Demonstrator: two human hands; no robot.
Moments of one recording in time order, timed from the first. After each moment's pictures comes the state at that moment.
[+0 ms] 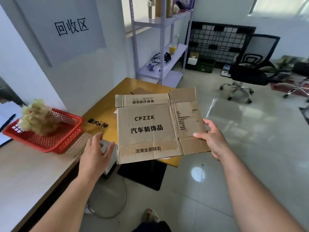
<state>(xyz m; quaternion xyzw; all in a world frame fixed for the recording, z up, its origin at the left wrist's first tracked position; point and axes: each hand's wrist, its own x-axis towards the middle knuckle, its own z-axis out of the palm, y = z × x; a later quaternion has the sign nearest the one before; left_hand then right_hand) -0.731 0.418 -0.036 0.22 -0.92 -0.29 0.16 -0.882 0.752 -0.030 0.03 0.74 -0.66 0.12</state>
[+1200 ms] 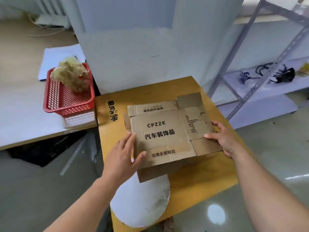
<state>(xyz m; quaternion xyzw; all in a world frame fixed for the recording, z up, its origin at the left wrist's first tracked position) -0.949 0.526 -0.077 0.48 -0.84 -0.22 0.08 -1.292 0.614 -0.080 -0.20 0.74 -0.46 0.45</state>
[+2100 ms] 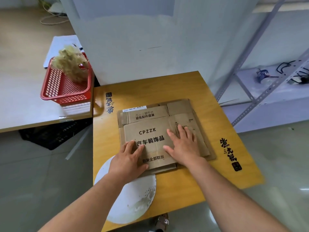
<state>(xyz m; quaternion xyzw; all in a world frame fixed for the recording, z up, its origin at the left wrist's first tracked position) -1.000 0.547 -0.134 0.49 -0.85 -0.14 -0.11 -1.226 0.580 -0.140 -0.60 0.78 0.03 0.17</state>
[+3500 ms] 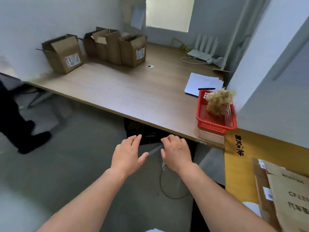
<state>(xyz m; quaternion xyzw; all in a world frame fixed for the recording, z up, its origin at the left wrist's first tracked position) -0.558 0.518 -0.059 0.73 -0.67 -0.07 0.11 -0.734 0.465 -0.049 -0.85 0.52 -0.06 0.01</state>
